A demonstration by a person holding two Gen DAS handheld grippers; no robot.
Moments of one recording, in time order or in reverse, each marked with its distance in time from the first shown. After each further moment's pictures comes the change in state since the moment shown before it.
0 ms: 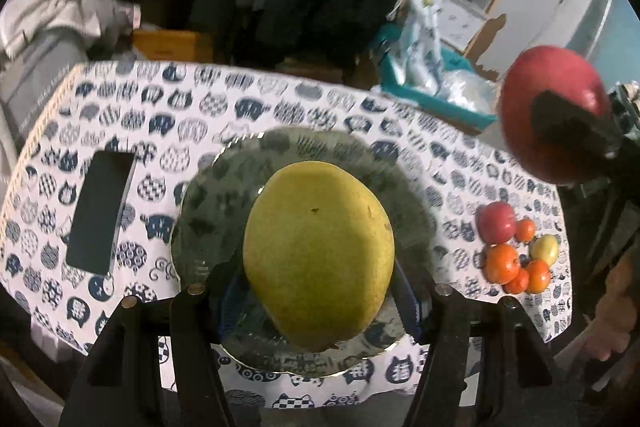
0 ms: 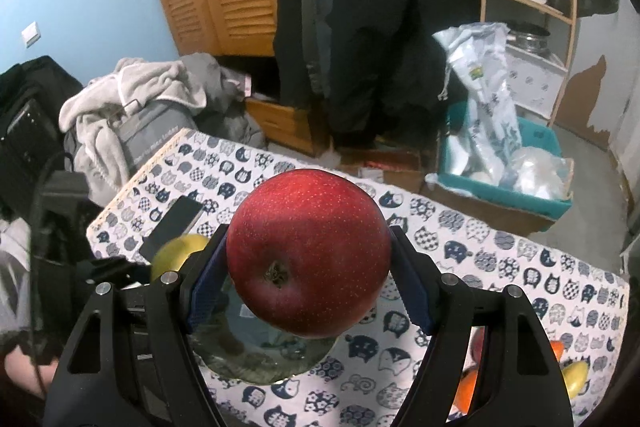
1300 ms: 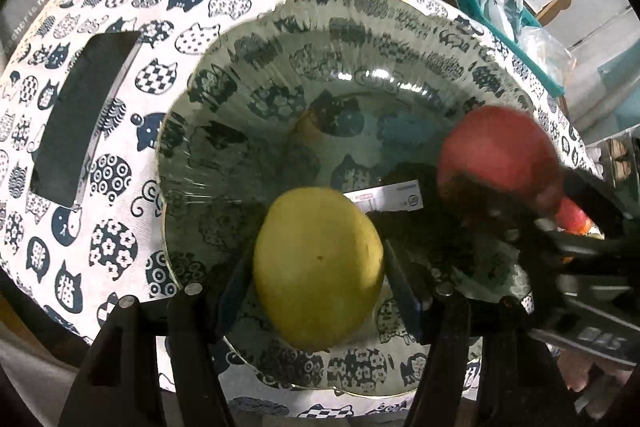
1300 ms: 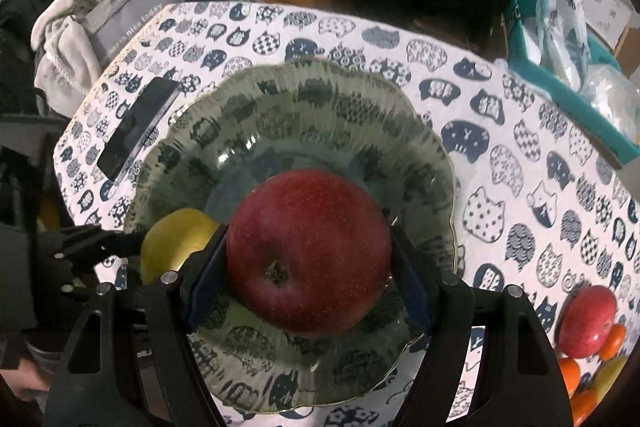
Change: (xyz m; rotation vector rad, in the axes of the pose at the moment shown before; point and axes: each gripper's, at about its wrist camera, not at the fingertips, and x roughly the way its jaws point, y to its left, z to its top) left arm 0.082 0.041 -0.030 -0.138 0.234 0.083; right arm 0.150 0.010 -0.072 -0.005 0.388 0.061
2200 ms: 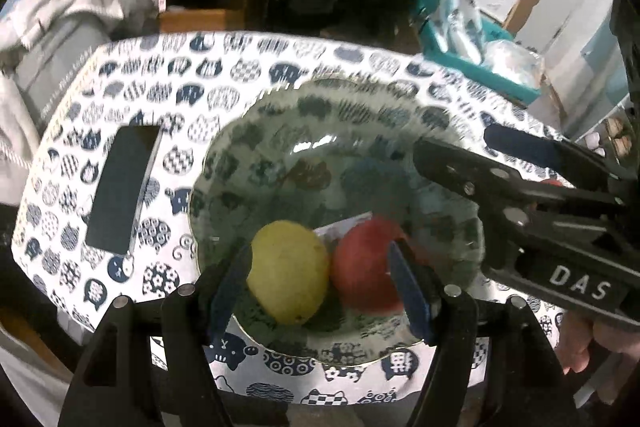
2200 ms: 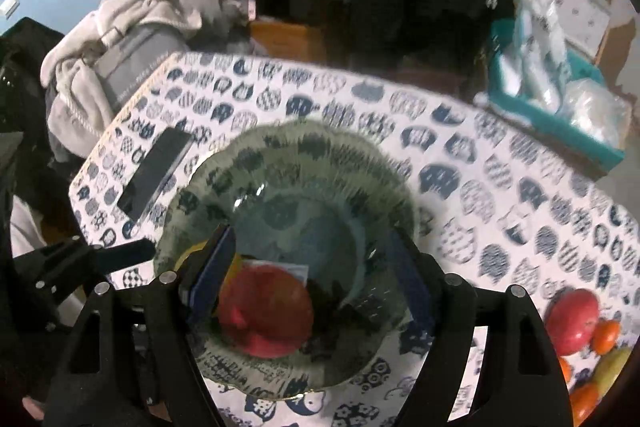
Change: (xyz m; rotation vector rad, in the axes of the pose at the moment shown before) left arm -0.067 -0.041 -0.002 0.144 -0.198 0.066; right arm -0.062 0.005 0.014 0.018 -0.186 -0.040
